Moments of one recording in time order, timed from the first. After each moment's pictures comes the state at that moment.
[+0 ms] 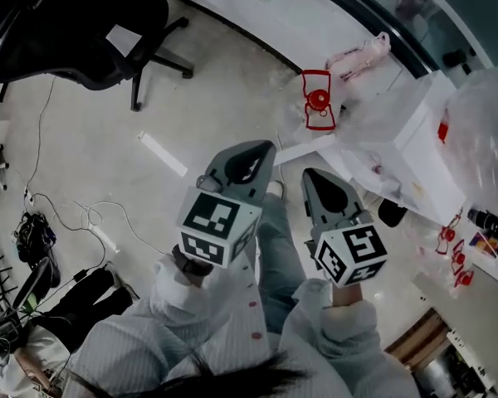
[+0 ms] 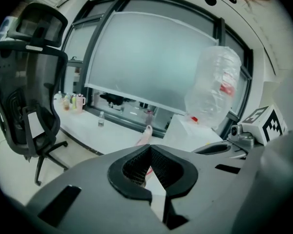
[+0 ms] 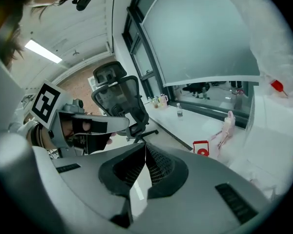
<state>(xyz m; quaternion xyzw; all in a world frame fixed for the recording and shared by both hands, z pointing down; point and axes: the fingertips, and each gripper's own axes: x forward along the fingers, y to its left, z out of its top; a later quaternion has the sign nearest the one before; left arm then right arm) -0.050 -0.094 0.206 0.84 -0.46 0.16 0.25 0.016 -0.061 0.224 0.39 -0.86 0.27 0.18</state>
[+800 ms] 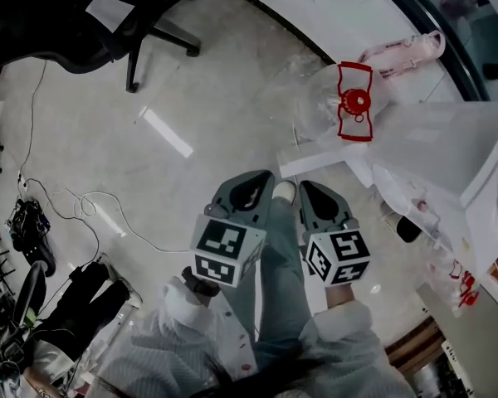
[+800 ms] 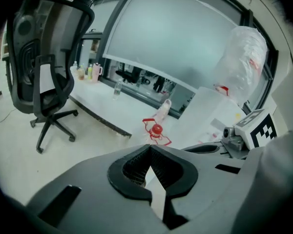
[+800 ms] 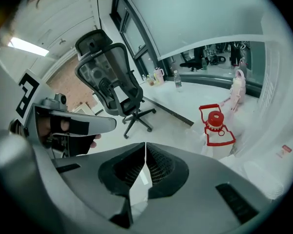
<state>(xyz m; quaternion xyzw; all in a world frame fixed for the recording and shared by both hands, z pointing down) -0.095 -0.078 0.396 0.78 -0.48 0.20 0.35 -0.030 -0.070 0.425 0.37 -0.83 0.33 0.25</state>
